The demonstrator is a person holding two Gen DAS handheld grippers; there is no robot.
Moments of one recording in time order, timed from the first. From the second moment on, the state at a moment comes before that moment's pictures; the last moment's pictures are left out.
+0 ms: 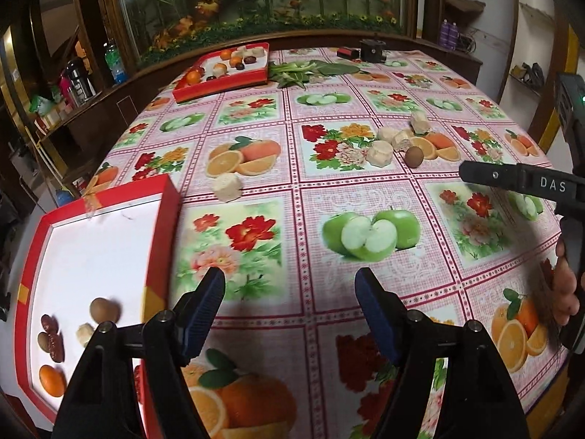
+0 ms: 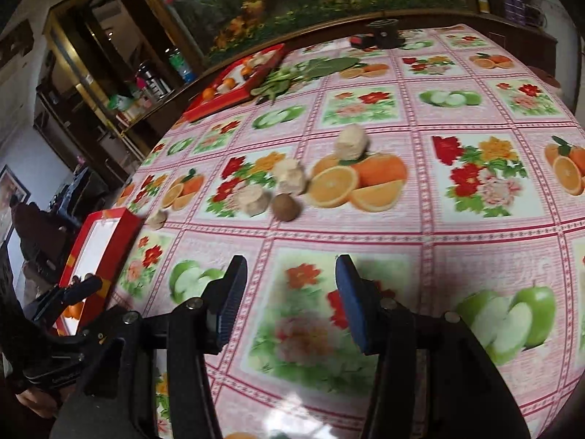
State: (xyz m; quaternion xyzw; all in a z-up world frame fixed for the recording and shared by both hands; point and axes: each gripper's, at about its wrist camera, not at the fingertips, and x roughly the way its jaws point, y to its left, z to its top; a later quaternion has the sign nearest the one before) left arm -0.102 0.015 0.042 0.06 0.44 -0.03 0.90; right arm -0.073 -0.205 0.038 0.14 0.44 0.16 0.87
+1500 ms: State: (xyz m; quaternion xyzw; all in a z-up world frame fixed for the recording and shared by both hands) left arm 0.022 -0.077 0.017 0.08 0.46 -0.08 0.88; right arm -0.008 -0.236 0.027 0.24 0.44 0.14 0.85
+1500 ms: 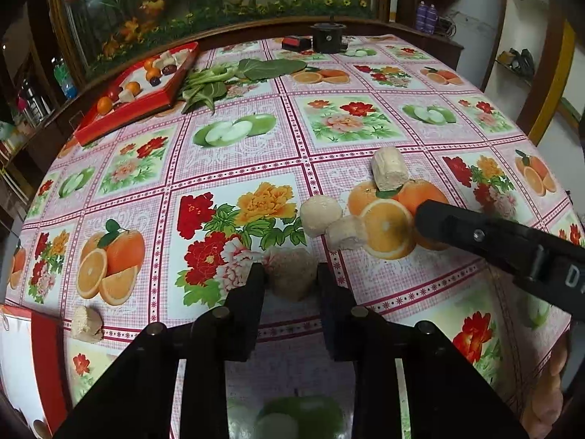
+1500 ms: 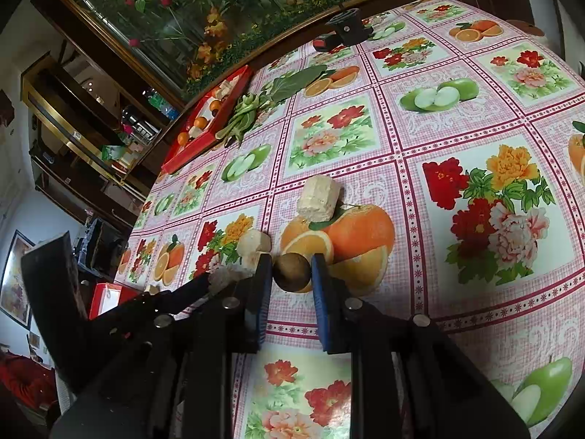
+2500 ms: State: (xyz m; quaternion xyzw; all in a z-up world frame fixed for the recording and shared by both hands) left arm -0.161 0.125 0.125 -0.02 0.28 0.11 0.95; right arm -0.076 -0.111 0.067 0.13 0.35 0.27 0.89
